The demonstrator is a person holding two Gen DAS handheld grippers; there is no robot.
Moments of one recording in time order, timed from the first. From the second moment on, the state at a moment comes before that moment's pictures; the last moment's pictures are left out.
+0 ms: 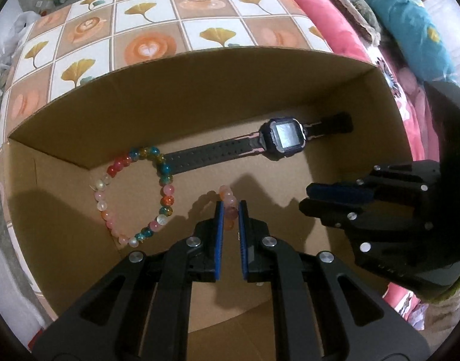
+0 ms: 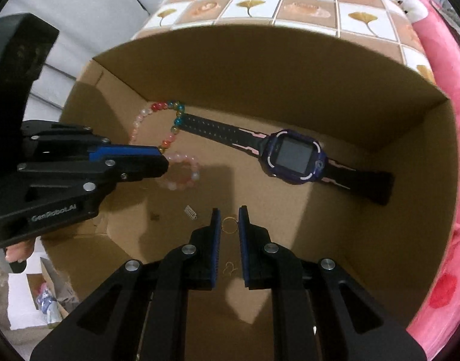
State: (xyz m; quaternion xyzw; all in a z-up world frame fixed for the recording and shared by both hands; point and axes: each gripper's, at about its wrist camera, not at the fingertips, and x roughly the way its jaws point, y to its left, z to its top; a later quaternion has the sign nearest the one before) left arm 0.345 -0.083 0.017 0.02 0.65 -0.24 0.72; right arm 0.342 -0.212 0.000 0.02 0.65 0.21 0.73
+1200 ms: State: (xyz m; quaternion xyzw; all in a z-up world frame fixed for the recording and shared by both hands) left arm 0.192 0.076 0.045 -0.30 0.50 -0.23 0.78; right arm 0.202 -0.346 0.033 0.31 0.51 0.15 0.79
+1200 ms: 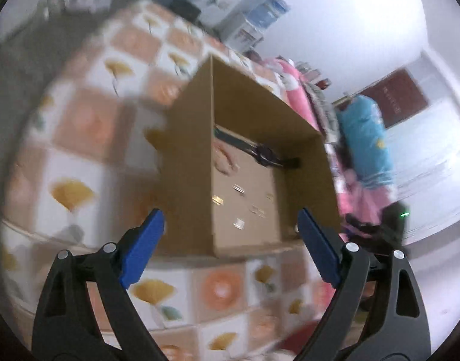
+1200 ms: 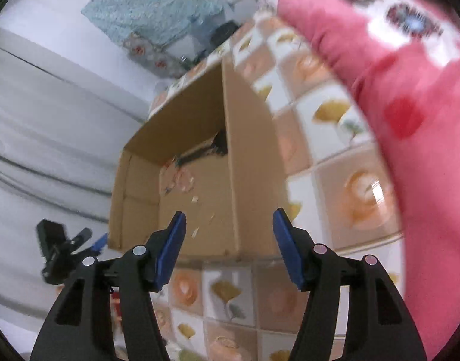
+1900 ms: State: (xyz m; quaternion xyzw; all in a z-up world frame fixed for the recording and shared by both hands) left arm 0.147 0.095 0.062 -0.32 0.41 -0.19 0.83; right arm 0.158 -0.352 0.051 0.30 0.47 0.15 0.81
